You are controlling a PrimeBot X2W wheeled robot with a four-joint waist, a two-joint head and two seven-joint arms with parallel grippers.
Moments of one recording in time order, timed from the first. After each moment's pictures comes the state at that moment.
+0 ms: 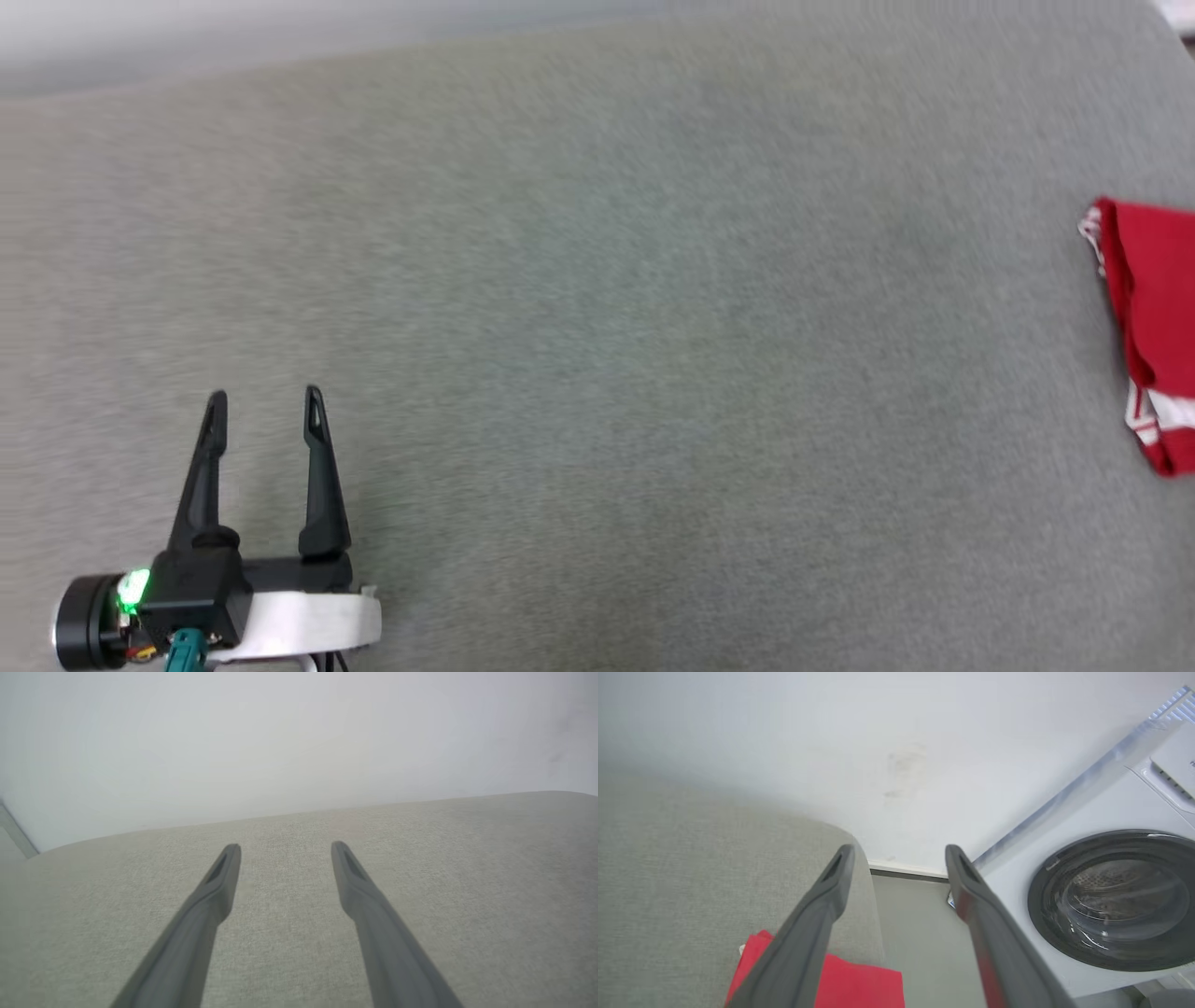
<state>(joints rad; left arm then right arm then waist) 0.04 0.08 0.01 -0.17 -0.03 0.07 -0.26 -0.68 -0.73 -0.01 0.40 0.21 0.13 0.14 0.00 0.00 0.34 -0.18</state>
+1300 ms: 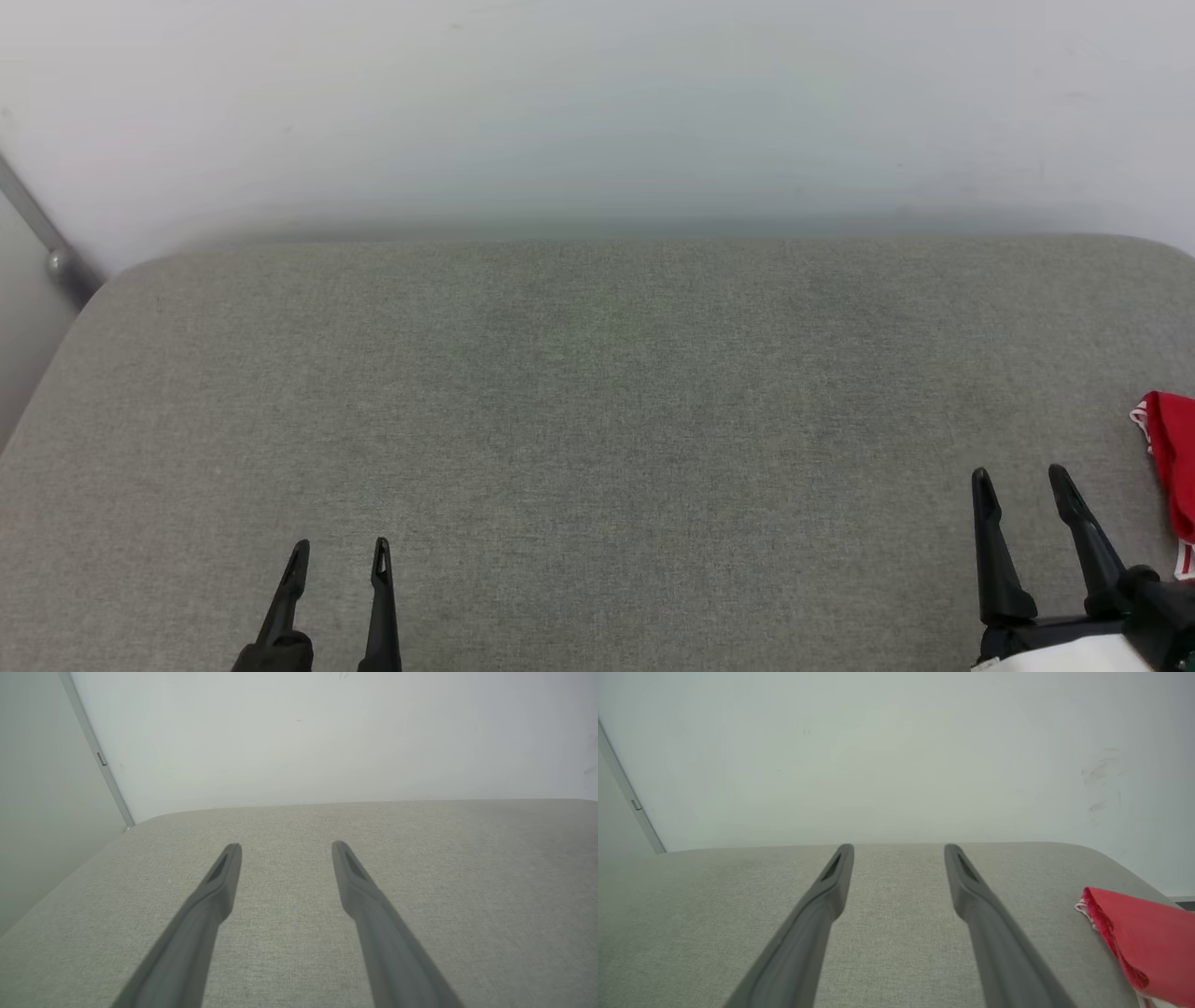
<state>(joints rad) 0.20 0.05 -0.02 0.00 -0.04 0.03 -0.26 0.10 -0.07 -0.07 0.02 0.12 0.13 -0.26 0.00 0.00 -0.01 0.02</state>
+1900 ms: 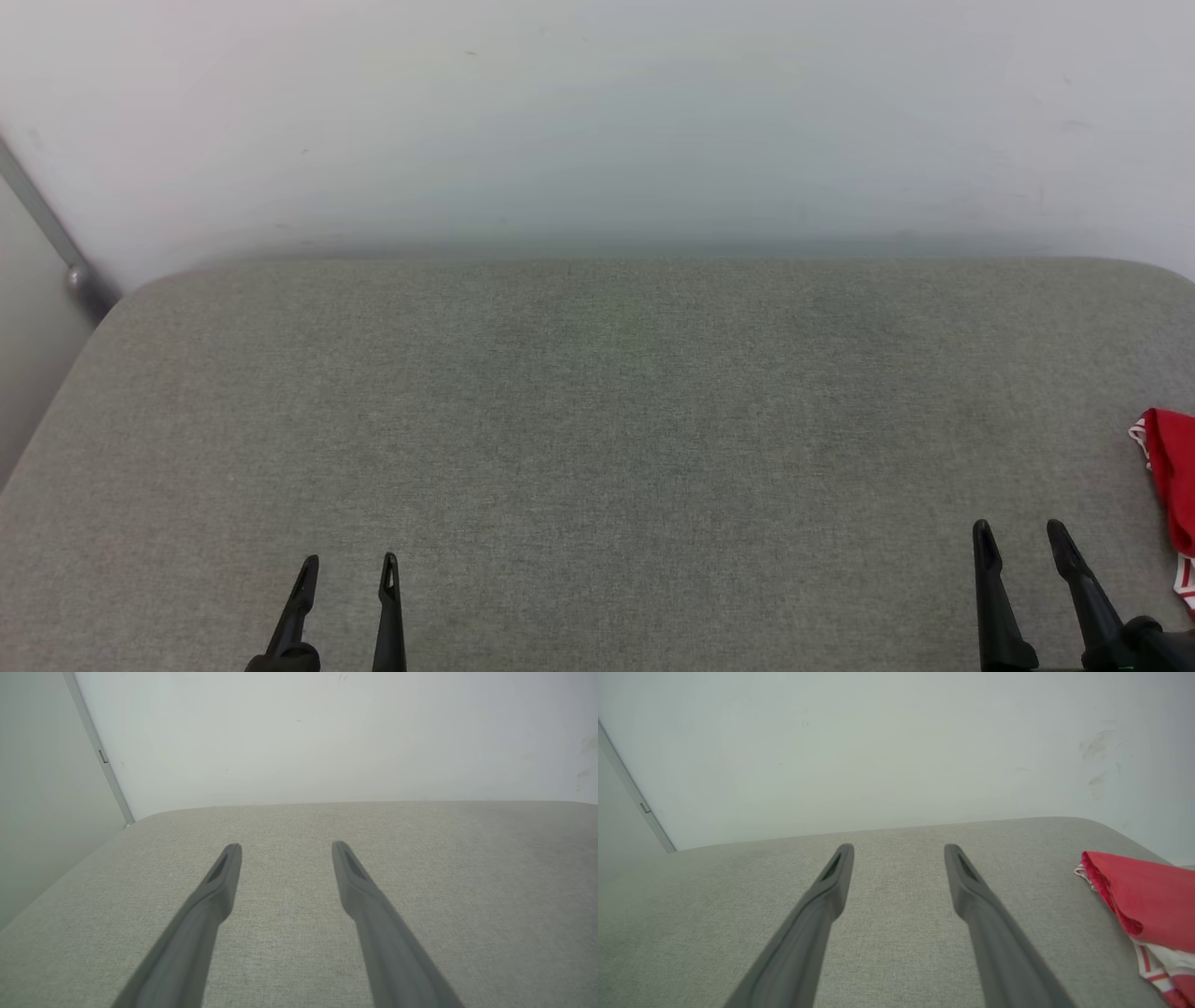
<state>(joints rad) 0.22 0.05 -0.03 0.02 -0.05 0.03 -0.26 0.21 -0.05 -0.07 0.00 0.18 0.13 -0.26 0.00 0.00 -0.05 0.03</state>
